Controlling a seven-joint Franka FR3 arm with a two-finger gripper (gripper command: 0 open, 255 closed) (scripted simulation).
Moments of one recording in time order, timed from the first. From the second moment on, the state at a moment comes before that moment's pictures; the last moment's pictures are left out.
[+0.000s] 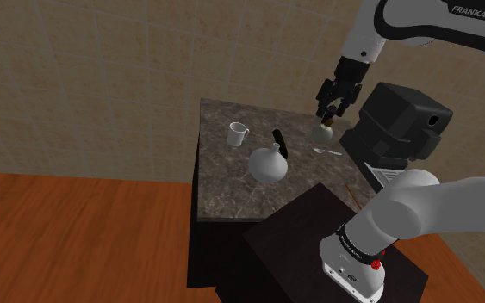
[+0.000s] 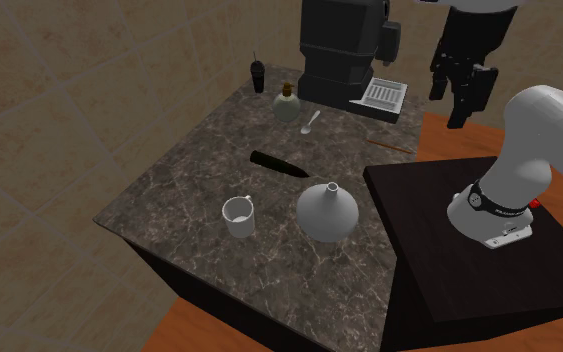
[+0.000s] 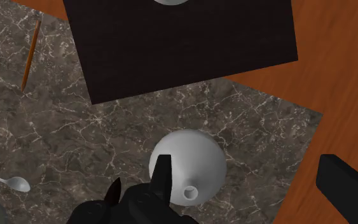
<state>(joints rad) 0.01 -0.75 -0.06 -2.40 0.03 1.52 0.15</state>
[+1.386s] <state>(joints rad) -0.09 -0.25 -0.23 -2.50 -0.03 2.21 0.05</state>
